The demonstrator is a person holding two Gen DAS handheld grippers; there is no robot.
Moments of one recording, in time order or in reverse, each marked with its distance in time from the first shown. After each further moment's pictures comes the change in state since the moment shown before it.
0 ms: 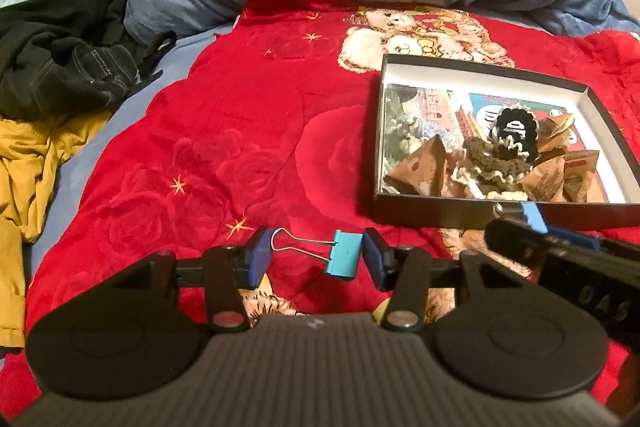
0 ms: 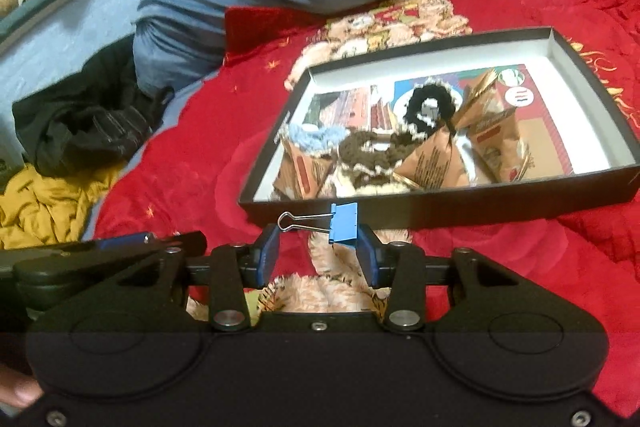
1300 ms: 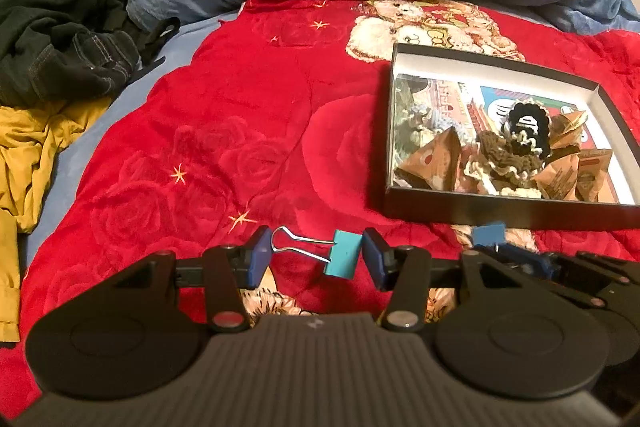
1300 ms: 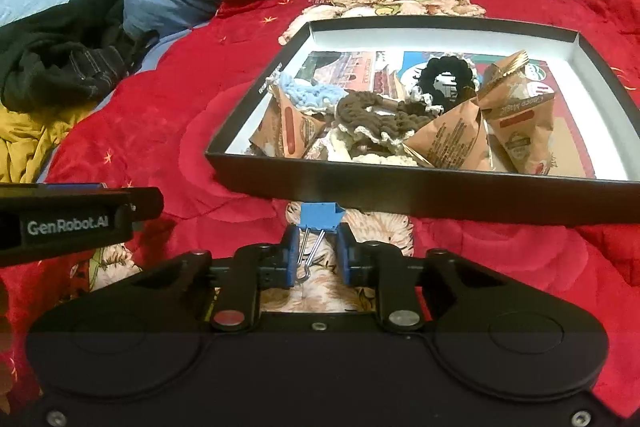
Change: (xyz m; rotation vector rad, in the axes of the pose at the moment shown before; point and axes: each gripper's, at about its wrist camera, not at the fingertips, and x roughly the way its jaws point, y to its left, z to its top) left arm 0.012 0.006 -0.002 -0.020 0.025 0.002; right arm 0.046 0.014 -0.022 -0.167 0.081 -0.100
